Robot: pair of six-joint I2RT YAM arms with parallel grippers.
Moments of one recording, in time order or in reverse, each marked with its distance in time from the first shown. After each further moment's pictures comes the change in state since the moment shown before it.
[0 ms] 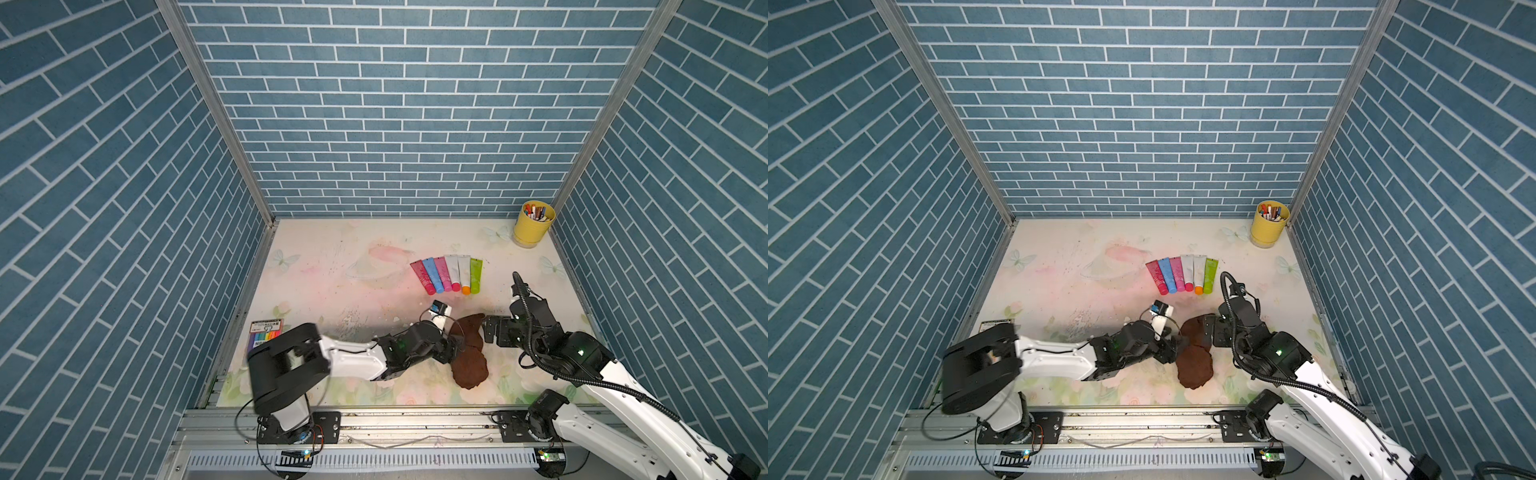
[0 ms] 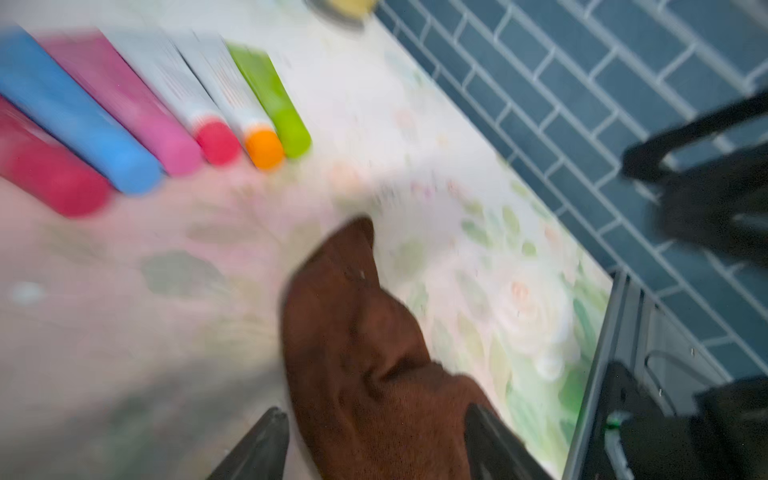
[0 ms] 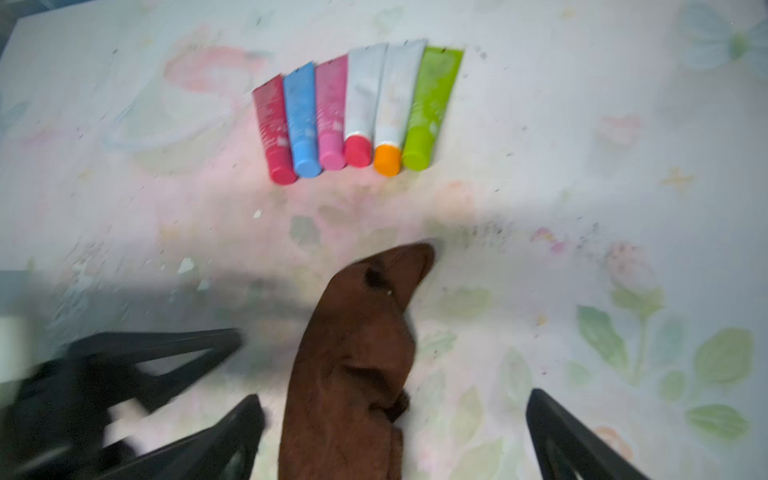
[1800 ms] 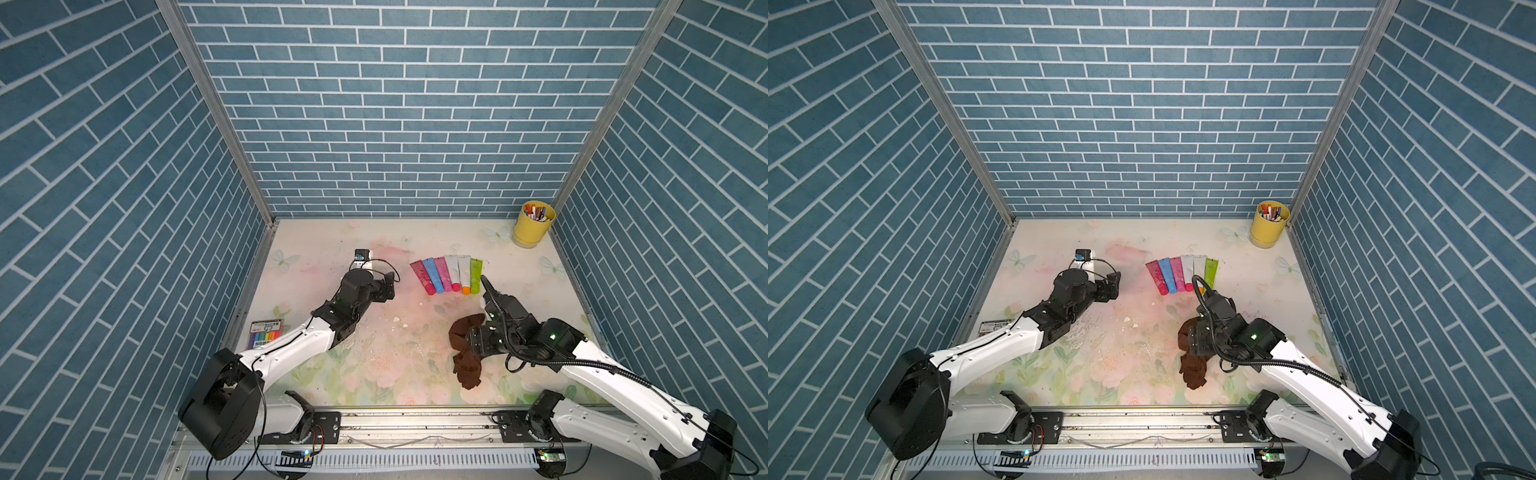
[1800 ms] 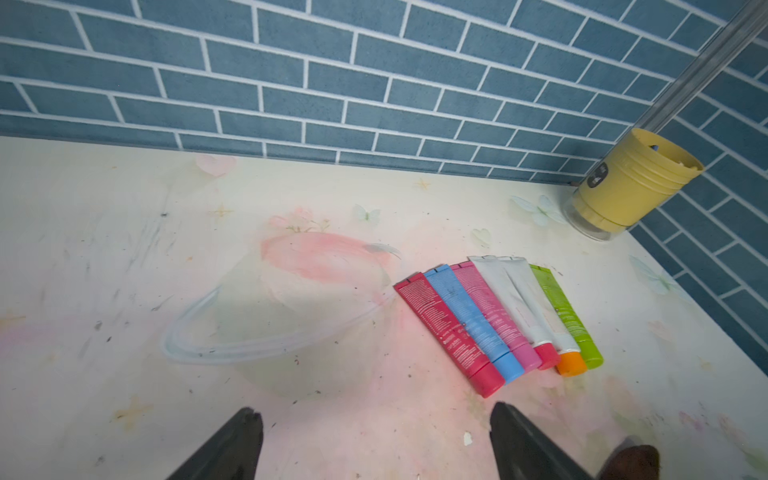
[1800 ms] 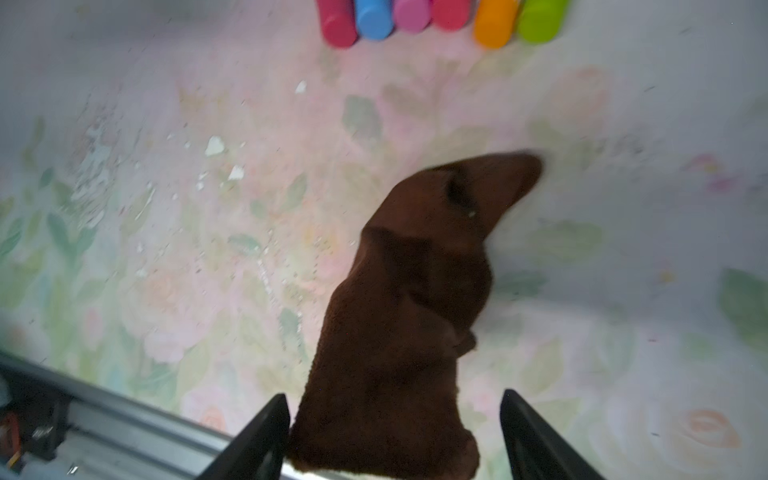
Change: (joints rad) left arm 0.538 -0.257 -0.040 -0.228 -0.016 0.152; right arm 0.148 0.181 -0.002 -0.027 -0.320 0.049
